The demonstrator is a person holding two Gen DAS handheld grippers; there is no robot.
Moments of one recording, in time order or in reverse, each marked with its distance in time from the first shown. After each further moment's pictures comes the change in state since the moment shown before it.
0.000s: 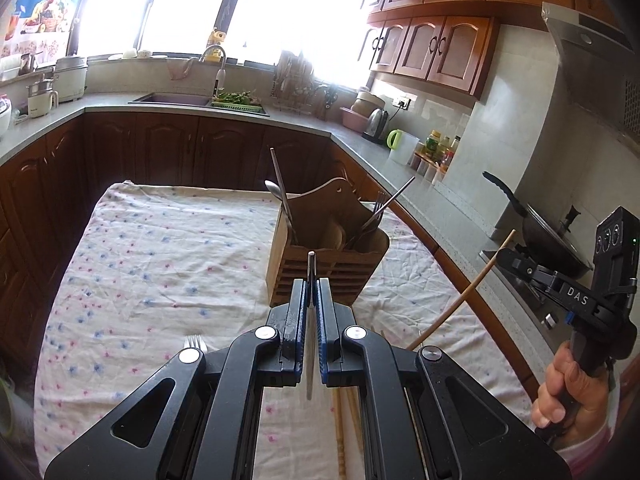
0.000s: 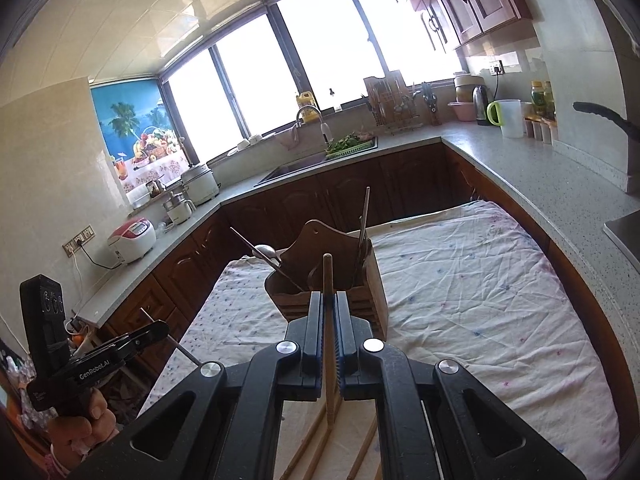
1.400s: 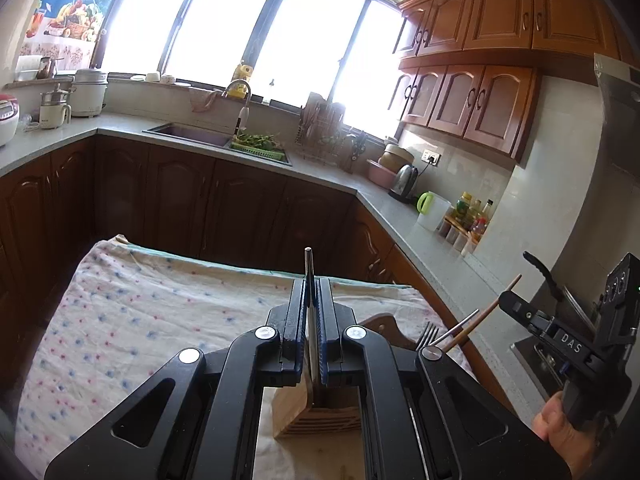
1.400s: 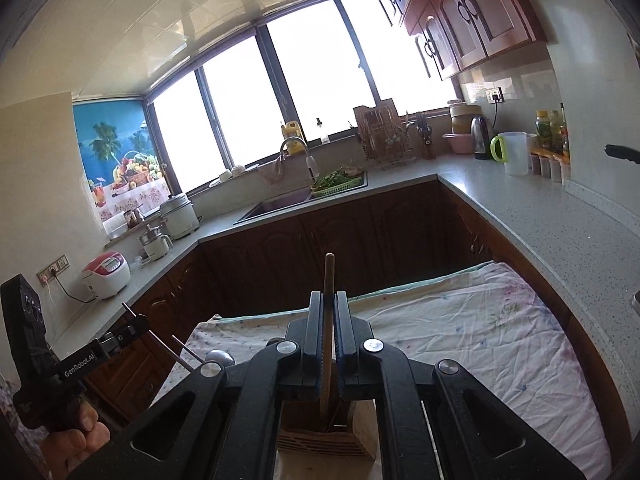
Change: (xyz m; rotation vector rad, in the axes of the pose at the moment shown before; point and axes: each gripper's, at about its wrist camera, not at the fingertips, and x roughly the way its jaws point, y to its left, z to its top) left arm 0.102 0.024 0.094 -0.088 -0.159 0.060; right arm 0.105 -0.016 0.072 0.005 -0.089 -0.055
